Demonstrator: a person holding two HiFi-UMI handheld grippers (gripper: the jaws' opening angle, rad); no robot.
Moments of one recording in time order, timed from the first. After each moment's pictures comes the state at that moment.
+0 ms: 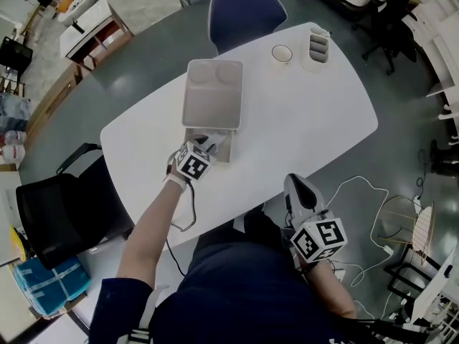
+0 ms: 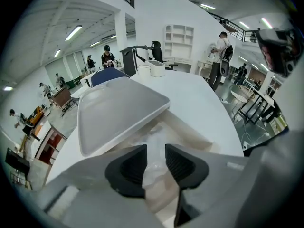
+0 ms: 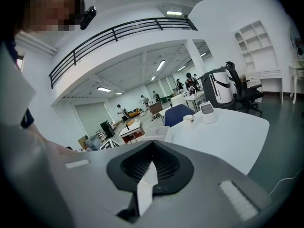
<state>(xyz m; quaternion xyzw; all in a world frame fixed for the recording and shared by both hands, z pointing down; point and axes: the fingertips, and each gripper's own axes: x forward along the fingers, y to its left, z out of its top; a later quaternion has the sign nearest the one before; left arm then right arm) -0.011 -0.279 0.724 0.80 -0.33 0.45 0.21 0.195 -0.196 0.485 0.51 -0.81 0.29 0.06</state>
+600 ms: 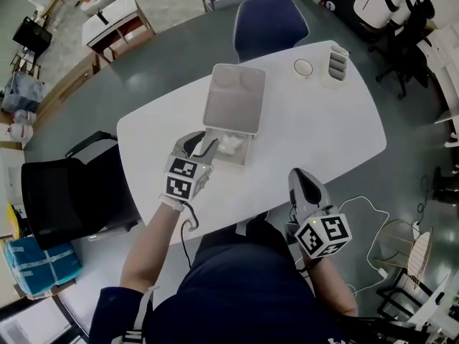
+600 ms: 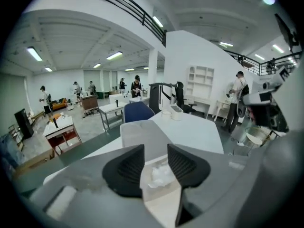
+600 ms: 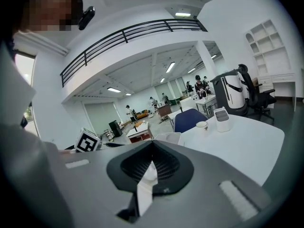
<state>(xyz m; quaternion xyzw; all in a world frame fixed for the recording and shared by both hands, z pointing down) -0.045 -0.281 0.570 0.81 -0.49 0.25 0.19 0.170 -0.221 0.466 0.47 -0.85 0.26 0.05</state>
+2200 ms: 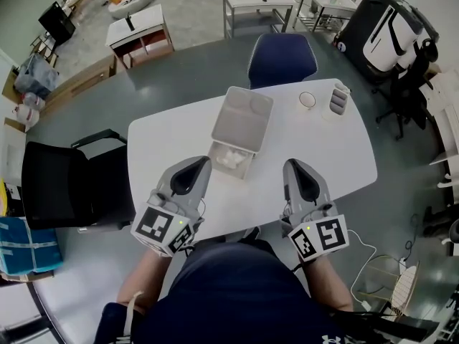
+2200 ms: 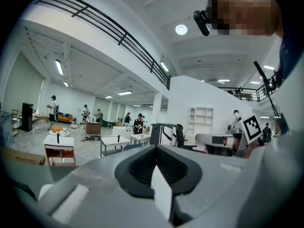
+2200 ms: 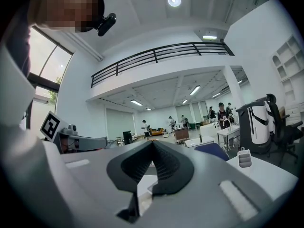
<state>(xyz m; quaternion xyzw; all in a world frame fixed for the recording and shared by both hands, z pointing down) -0.047 -0.200 0.352 0.83 -0.55 0.02 0.10 0.113 -0.240 0.337 0.39 -0.92 0.09 -0.02</state>
